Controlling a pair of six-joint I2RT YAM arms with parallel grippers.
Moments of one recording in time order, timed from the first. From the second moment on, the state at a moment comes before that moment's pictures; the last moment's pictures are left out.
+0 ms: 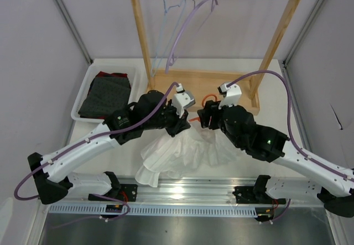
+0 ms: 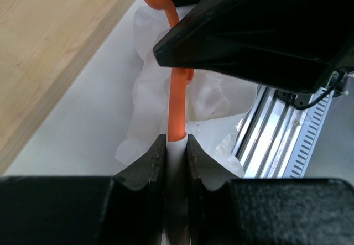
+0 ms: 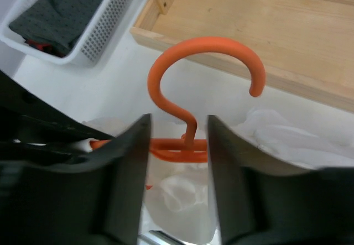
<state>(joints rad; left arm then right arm) -0.96 1.19 1.26 -0.57 0.17 -0.03 1.08 1.00 1.12 -0.45 0.58 0.44</state>
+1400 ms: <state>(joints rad) -0.93 1.06 1.23 -0.59 0.12 -0.06 0.86 0.96 1.08 -0.50 0.46 0.55</state>
